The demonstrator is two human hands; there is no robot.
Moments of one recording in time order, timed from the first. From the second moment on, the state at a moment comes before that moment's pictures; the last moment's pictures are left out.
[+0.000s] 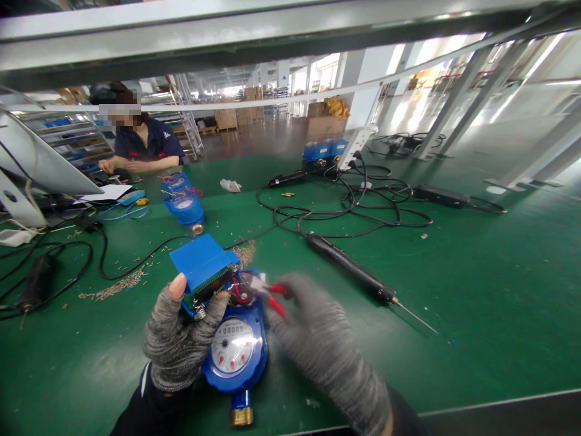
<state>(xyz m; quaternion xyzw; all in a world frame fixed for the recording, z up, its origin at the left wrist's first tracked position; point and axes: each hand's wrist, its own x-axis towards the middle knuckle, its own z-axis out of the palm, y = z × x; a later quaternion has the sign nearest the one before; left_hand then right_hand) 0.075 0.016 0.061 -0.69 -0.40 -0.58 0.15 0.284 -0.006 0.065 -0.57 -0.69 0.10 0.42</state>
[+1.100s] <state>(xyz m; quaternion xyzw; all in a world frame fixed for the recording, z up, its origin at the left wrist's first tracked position) 0.068 0.035 0.079 -0.43 -0.38 -0.66 -0.49 0.359 0.035 0.009 -0.63 -0.49 0.35 0.49</state>
